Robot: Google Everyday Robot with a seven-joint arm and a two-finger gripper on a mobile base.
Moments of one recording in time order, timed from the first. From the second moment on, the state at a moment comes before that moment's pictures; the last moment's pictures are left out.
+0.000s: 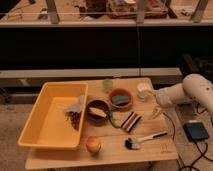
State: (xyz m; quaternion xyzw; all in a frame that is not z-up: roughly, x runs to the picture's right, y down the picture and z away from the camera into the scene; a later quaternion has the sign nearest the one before) arm 0.227 0.080 0.743 -0.17 -0.31 -0.01 0.94
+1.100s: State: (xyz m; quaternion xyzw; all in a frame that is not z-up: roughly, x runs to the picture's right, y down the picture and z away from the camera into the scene) arm 0.200 0.108 0.741 -0.17 -0.33 0.01 0.93
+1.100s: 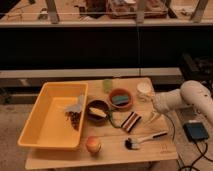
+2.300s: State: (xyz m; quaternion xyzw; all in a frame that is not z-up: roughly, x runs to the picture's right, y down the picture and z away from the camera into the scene) arm 0.113 0.179 0.785 -0.24 -0.32 0.13 0.91
